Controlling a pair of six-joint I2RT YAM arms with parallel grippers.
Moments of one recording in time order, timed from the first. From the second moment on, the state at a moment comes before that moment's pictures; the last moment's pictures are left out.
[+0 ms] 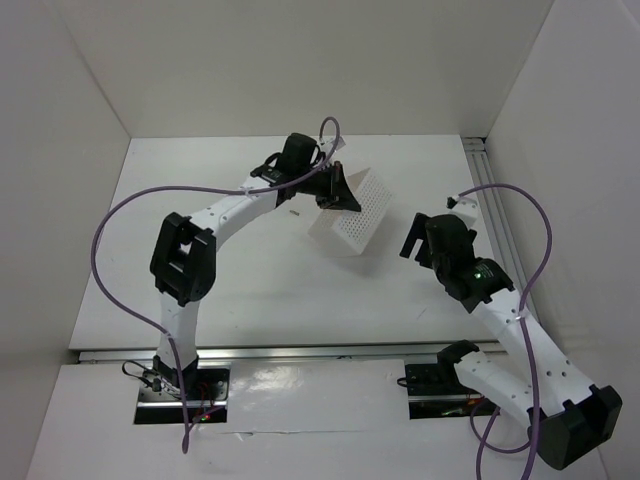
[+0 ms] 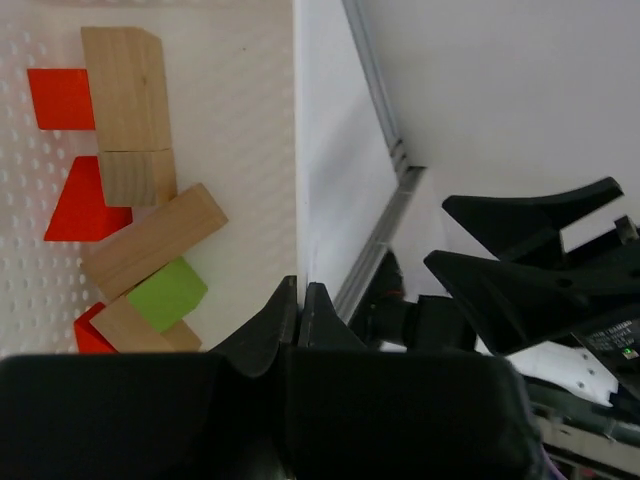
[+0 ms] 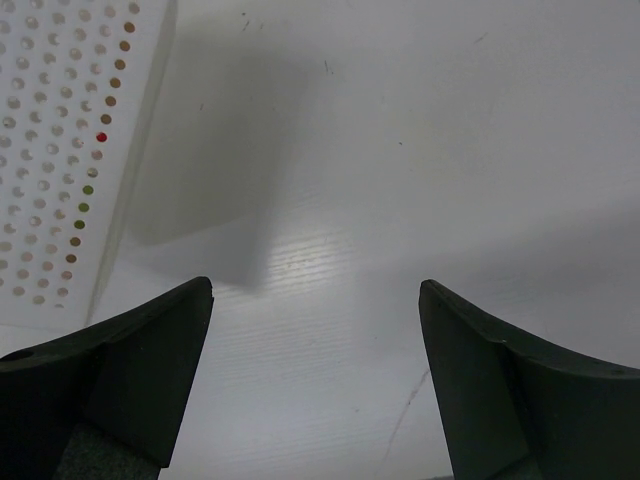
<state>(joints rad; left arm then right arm) -0.55 2.03 1.77 -0.36 0.67 -0.65 0.41 0.85 0.80 -0.63 0.43 0.57</state>
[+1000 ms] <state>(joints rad) -0.42 2.37 1.38 1.14 0.99 -1.82 0.41 0.86 0.82 -0.63 0.44 0.55</state>
